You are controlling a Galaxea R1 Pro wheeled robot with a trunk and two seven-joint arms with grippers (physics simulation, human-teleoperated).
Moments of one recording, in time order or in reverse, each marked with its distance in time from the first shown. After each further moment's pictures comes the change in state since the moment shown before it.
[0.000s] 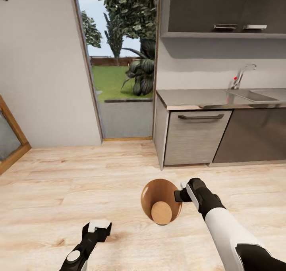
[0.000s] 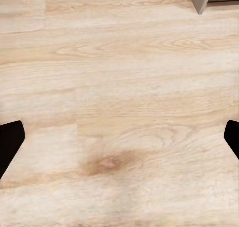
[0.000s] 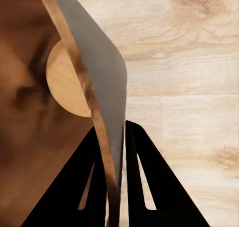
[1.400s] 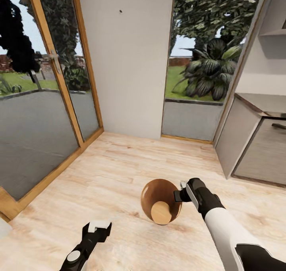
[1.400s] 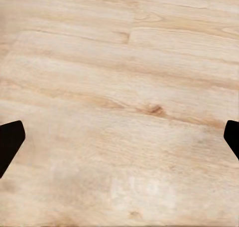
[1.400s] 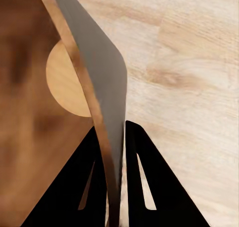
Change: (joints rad) left arm 0.000 0.000 -0.001 0.001 0.000 0.000 0.001; right arm 0.000 0.002 0.004 0.000 0.001 -0.002 -0.001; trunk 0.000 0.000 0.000
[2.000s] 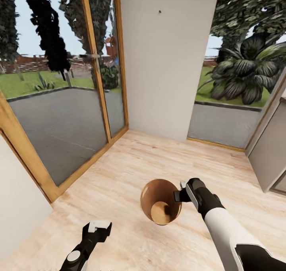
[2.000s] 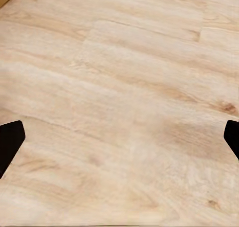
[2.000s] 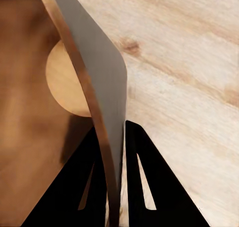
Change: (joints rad) left arm 0.000 0.000 -0.001 0.000 0.000 0.000 -0.001; right arm 0.000 0.001 0.001 0.000 -0.001 0.000 0.000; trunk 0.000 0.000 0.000
